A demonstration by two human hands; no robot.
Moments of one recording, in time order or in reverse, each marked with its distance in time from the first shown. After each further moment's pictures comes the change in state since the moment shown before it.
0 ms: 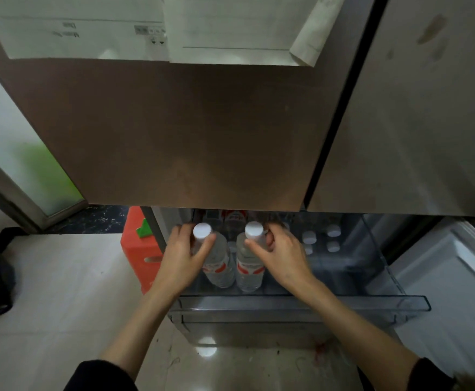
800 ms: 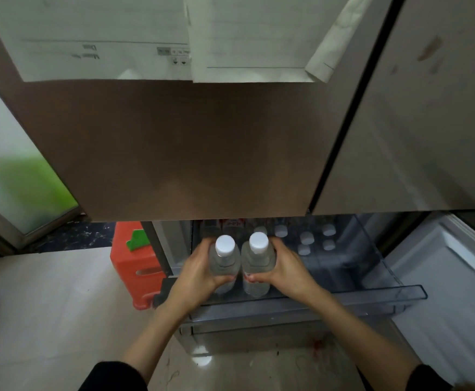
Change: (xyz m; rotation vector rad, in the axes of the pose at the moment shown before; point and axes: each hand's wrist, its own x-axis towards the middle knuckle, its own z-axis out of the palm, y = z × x) left_hand 0.002 -0.007 0.006 -0.070 -0.265 0.120; right_hand -0.009 0.003 0.008 0.212 -0.193 0.106
